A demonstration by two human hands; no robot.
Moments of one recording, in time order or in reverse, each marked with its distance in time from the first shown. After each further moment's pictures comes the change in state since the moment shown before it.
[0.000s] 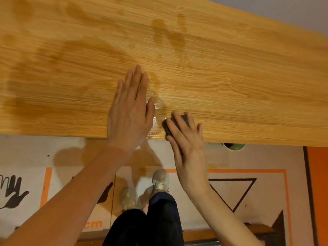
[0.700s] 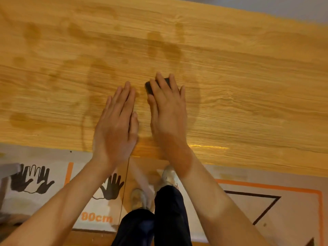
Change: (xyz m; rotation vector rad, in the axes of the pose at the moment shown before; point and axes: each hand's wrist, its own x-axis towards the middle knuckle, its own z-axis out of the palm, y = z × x) left_hand 0.004 0.001 0.004 0.000 0.031 -0.048; right_hand 0.127 -0.001 0.010 -0.031 -0.081 -0.002
